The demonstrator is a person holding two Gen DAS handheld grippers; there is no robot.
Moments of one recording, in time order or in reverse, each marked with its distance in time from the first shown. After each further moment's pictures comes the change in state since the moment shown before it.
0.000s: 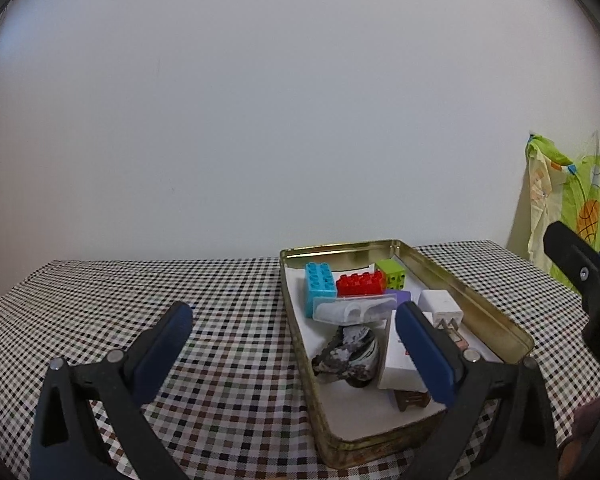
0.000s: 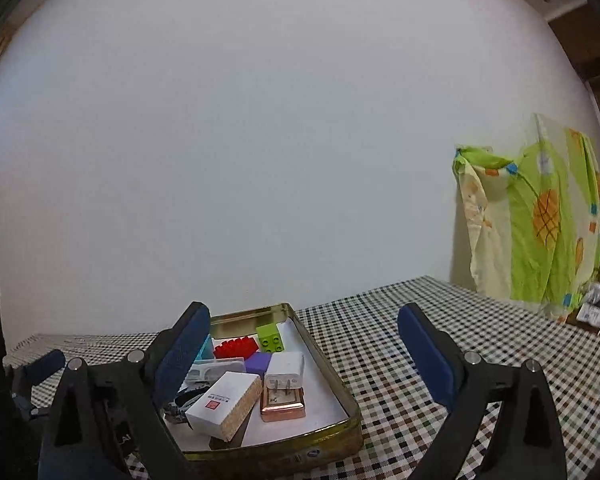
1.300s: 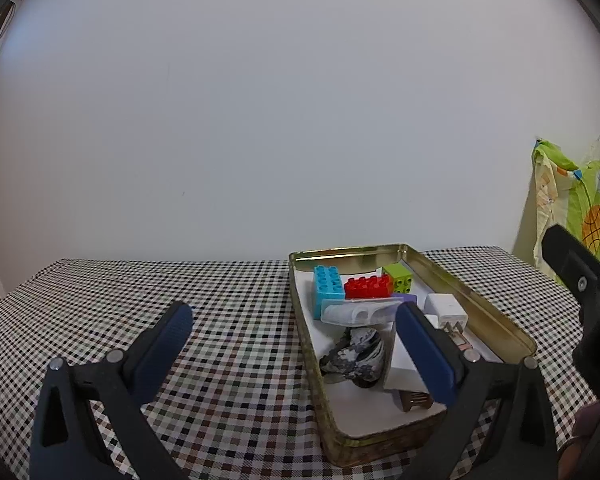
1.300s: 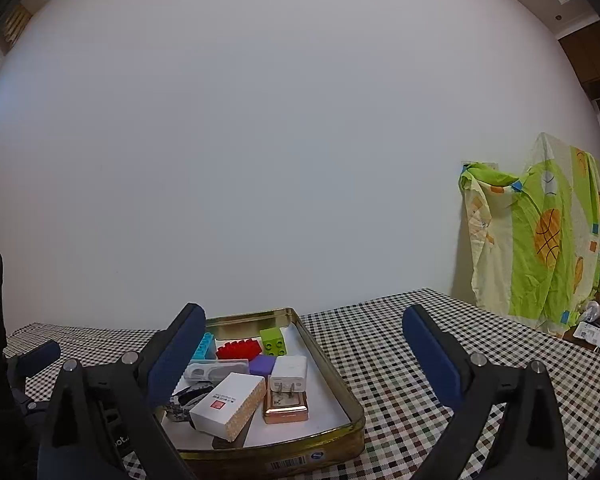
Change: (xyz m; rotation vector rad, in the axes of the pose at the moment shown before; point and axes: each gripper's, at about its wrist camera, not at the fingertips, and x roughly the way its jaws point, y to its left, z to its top) left arm -0.002 0.001 0.000 -0.019 -0.013 0.033; right arm -0.001 0.010 -0.003 -0.041 -0.014 0.005
